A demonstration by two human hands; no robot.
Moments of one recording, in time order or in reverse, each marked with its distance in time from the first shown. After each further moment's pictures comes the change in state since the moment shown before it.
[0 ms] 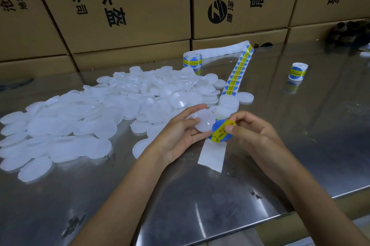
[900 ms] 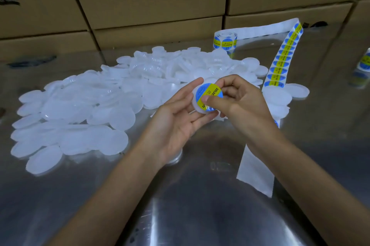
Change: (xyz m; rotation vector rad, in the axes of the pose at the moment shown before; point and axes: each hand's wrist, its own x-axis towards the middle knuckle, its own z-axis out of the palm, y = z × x) left_hand -0.010 0.029 -0.053 -0.220 0.028 0.178; right_hand 0.098 0.027 0.088 -0.129 0.051 -0.034
